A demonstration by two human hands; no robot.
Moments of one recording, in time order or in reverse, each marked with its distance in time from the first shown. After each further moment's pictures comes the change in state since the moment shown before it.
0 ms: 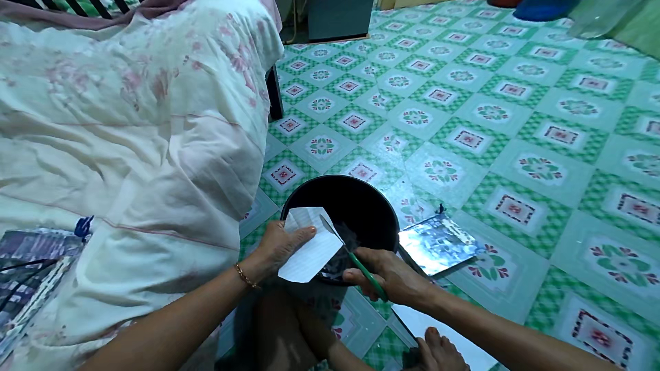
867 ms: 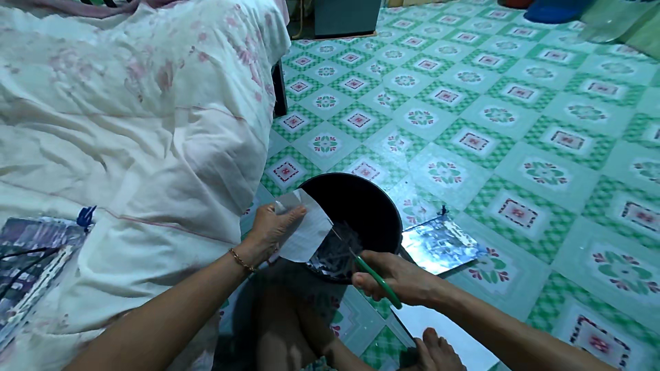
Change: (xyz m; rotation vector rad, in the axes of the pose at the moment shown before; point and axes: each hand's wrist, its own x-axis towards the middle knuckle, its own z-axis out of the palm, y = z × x) left_hand 0.019 -0.004 -0.015 0.012 0.146 0.171; right_hand -0.004 -0.002 -0.013 -0.001 -0.161 0.106
